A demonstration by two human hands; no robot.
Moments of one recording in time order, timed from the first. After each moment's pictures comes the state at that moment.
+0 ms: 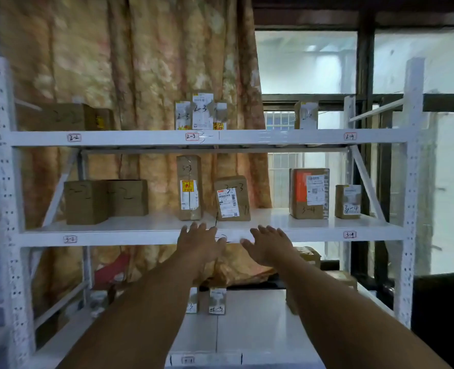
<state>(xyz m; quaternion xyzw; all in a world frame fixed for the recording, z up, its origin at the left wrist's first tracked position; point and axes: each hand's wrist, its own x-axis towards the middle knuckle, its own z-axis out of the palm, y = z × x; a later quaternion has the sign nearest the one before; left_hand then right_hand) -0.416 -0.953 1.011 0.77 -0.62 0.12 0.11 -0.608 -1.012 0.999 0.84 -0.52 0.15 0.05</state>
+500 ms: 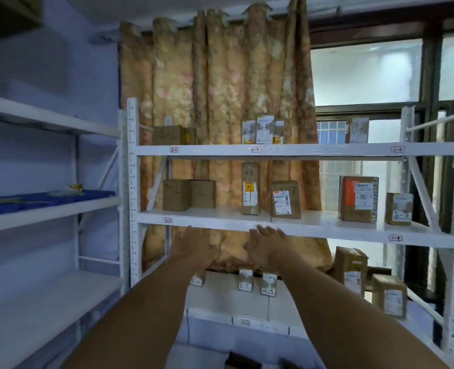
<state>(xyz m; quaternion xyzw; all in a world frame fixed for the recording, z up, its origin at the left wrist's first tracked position) -0.370 -0.666 1.015 0.83 -0.53 0.15 0.09 -0.558 -0.774 1.026 0.90 -0.41 0.12 0.07</state>
